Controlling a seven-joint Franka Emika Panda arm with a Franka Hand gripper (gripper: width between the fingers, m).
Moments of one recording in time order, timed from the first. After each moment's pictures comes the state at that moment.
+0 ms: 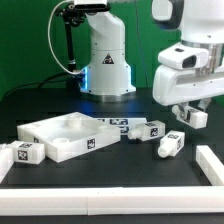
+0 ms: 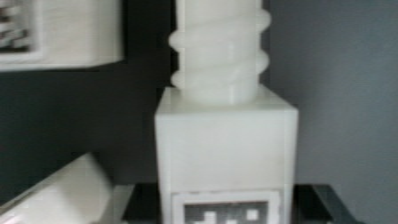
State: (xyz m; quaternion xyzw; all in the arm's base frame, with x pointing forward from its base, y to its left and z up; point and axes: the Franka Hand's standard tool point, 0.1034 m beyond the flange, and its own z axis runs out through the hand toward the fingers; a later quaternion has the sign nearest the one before) arm 0.396 0.175 0.031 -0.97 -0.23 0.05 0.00
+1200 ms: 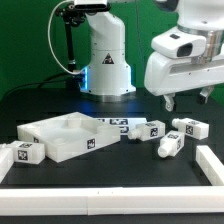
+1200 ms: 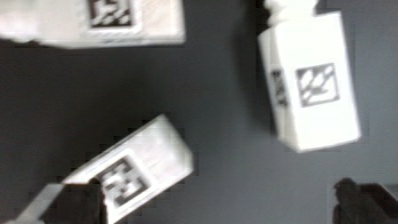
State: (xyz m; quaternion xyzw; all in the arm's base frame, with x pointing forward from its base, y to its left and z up) arm 0.439 0.143 0.077 -0.97 -0.21 0.09 0.00
